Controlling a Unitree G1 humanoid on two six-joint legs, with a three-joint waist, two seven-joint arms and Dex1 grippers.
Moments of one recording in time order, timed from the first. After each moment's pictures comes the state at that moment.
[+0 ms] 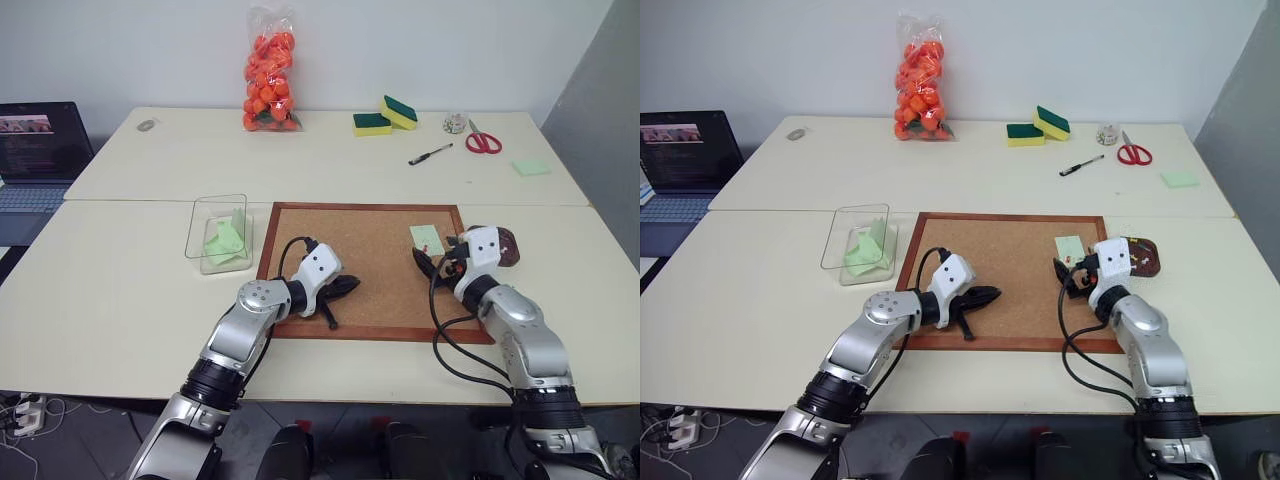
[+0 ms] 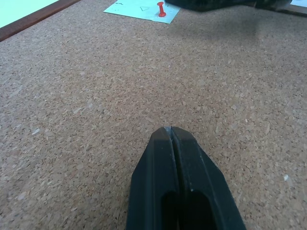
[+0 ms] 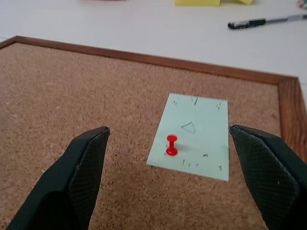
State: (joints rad) left arm -0.44 0.32 -0.27 0.11 -0.08 0.35 -0.80; right arm -0.31 -0.30 -0.05 0.02 0.22 0.36 0.36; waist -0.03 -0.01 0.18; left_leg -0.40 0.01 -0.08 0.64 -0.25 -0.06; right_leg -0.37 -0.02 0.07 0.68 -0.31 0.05
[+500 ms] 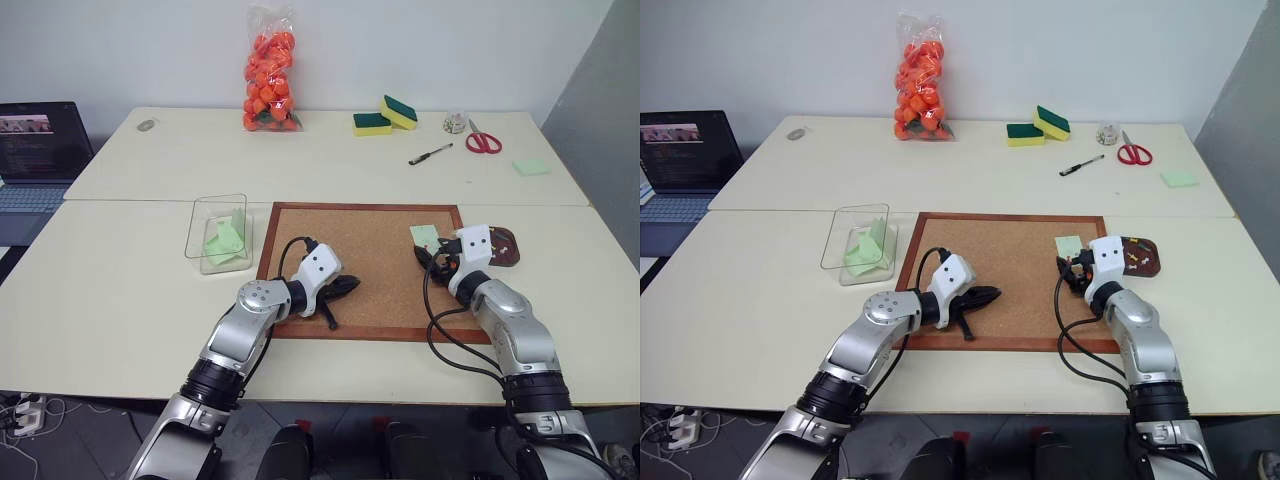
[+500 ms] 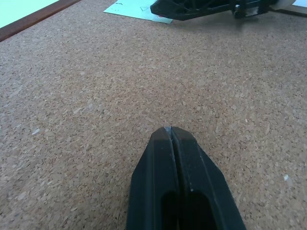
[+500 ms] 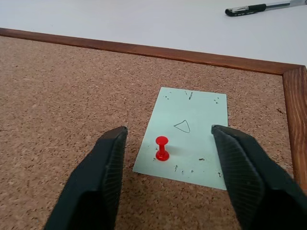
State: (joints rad) left arm -0.44 0.32 -0.27 0.10 -0.08 0.35 -0.80; right arm -0.38 -0.28 -0.05 0.16 0.19 0.31 0.36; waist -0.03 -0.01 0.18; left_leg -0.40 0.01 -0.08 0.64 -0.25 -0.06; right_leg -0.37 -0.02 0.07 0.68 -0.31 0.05
